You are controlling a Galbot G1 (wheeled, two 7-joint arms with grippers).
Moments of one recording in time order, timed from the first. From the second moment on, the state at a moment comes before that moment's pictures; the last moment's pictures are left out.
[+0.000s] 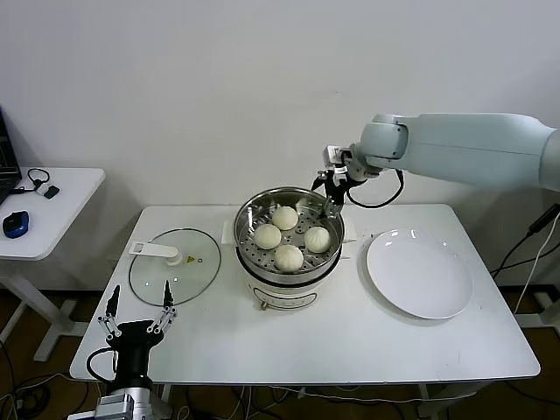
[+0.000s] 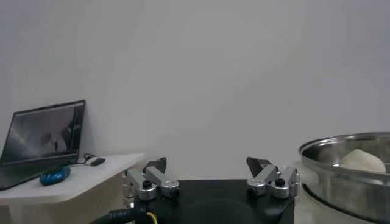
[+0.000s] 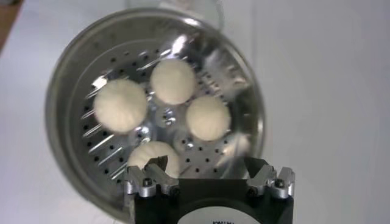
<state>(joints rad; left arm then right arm) 1.78 -1.54 -0.56 -2.21 0.10 -0.11 -0.18 0.87 1.03 -1.78 1.32 0.94 -0.20 -0.61</state>
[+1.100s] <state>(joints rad) 1.80 -1.53 -0.55 -2.18 0.14 -0.13 -0.18 -0.69 0.54 -0.14 1.96 0.67 -0.10 0.18</state>
